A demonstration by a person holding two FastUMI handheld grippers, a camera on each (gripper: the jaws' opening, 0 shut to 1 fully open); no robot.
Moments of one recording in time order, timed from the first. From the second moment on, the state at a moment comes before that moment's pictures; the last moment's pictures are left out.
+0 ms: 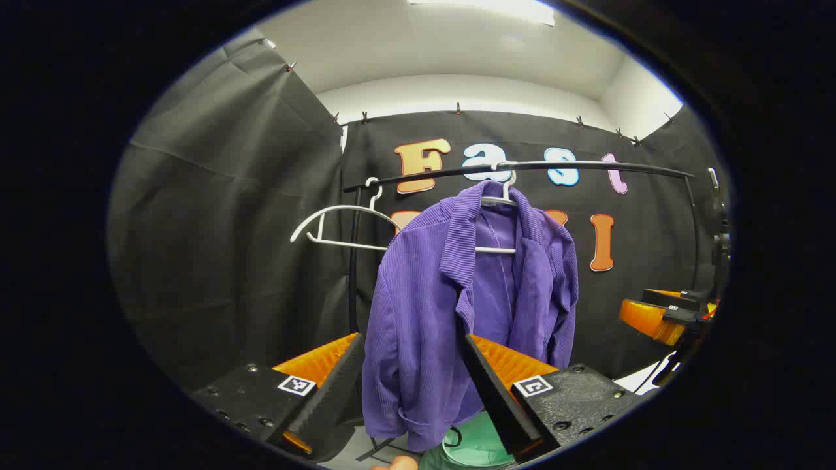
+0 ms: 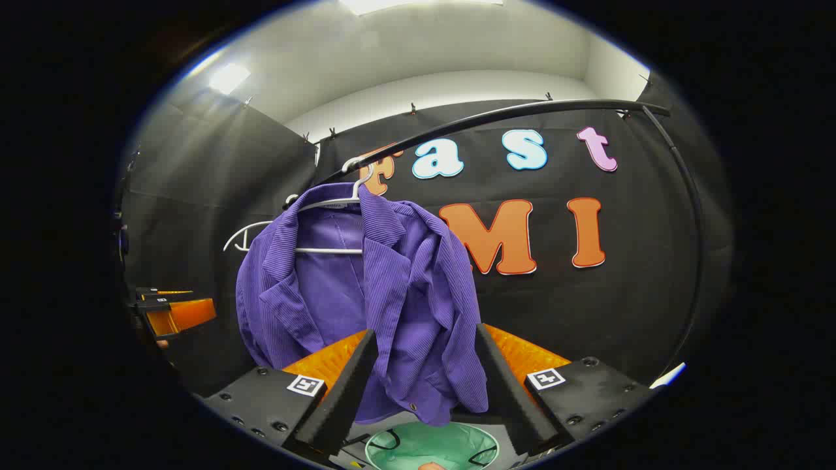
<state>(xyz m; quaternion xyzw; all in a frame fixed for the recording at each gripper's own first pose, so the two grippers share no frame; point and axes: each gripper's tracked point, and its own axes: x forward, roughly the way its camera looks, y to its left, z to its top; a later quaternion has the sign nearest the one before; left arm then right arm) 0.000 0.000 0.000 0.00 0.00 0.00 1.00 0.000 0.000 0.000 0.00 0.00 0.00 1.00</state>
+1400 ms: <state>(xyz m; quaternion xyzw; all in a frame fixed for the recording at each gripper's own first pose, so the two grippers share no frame) 0.052 -0.030 -0.033 -0.02 0.04 -0.03 1.00 0.045 0.013 -0.023 0.00 0.02 -0.01 1.00</state>
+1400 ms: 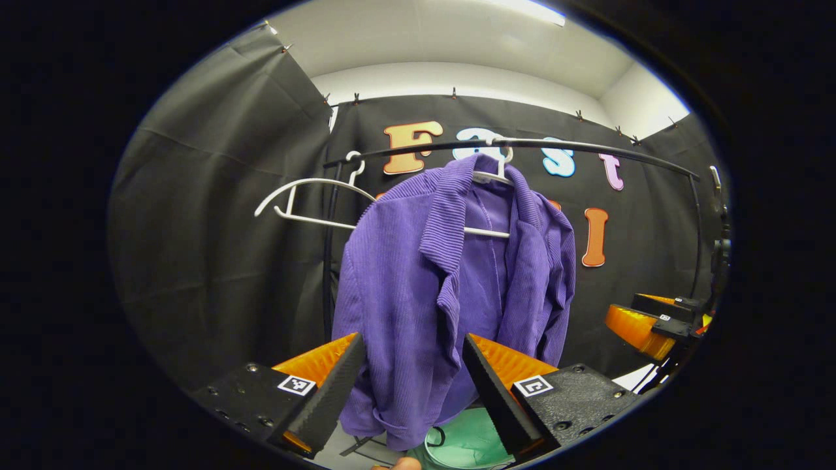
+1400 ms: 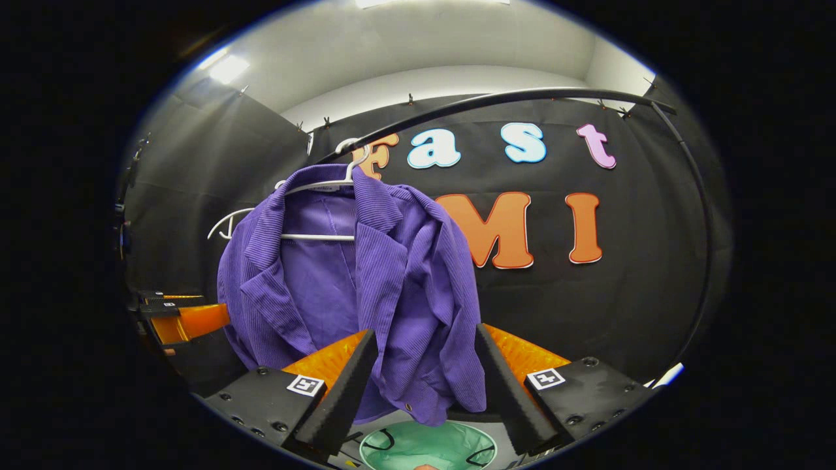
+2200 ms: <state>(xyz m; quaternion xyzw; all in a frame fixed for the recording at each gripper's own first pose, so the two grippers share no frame) 0.151 -0.047 -0.060 0.00 0.05 -0.02 1.00 0.164 0.070 -0.056 0.02 0.04 0.06 1.00</state>
